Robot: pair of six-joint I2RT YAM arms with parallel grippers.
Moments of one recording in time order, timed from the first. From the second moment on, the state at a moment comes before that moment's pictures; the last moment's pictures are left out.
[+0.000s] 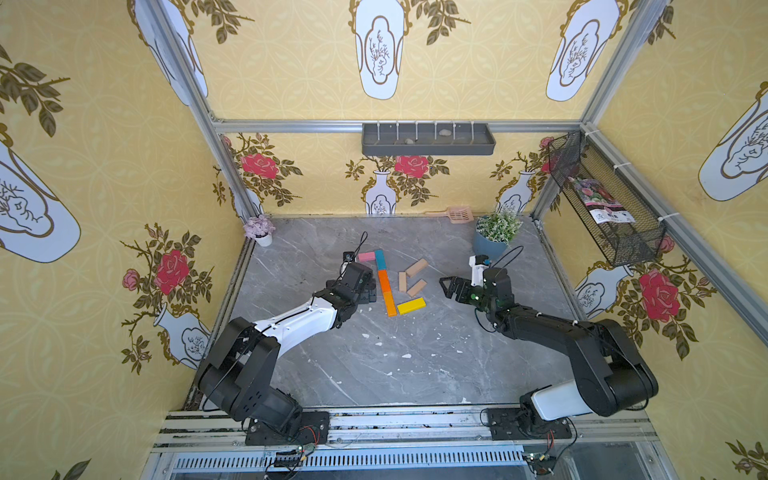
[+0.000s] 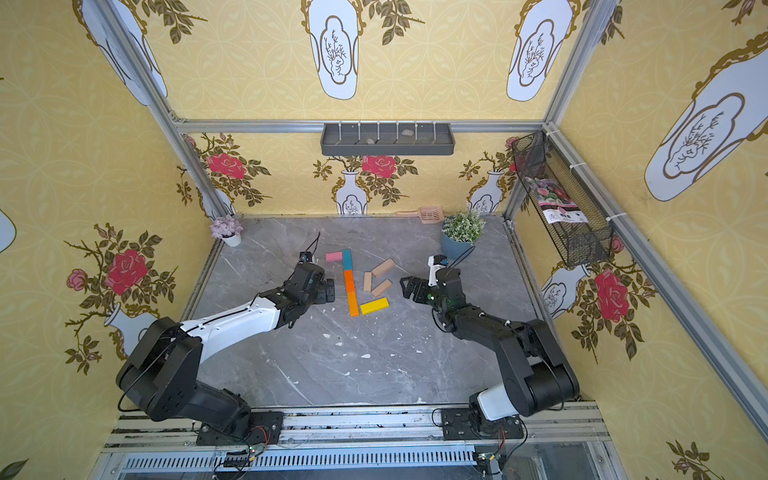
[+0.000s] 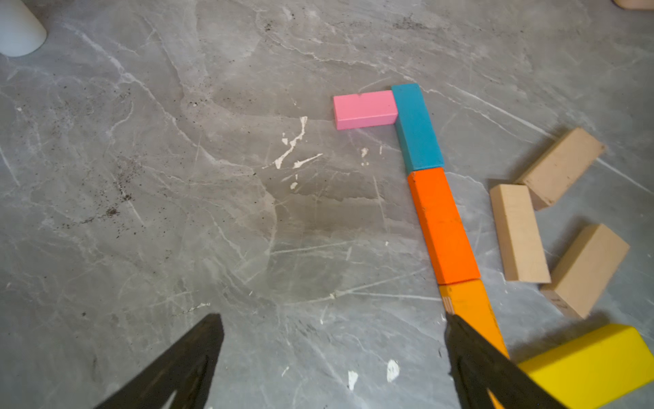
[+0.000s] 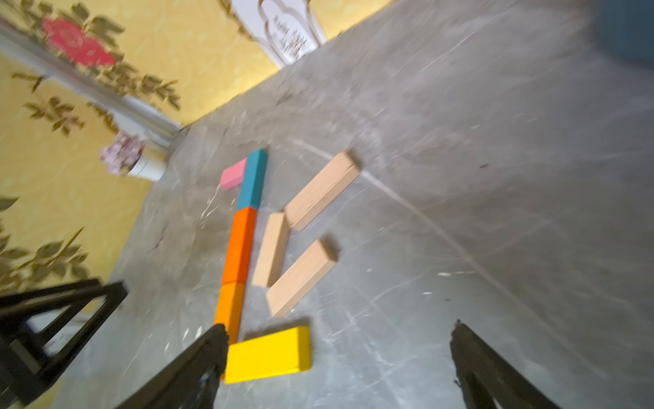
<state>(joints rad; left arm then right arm) -0.59 1.53 0.81 -0.09 -0.41 -0.47 0.42 1.50 0.57 0.39 -0.31 0.54</state>
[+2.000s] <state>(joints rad) -0.48 1.59 0.73 0.24 0.05 -0.60 0.63 1.72 0.63 0.46 -0.43 0.60</state>
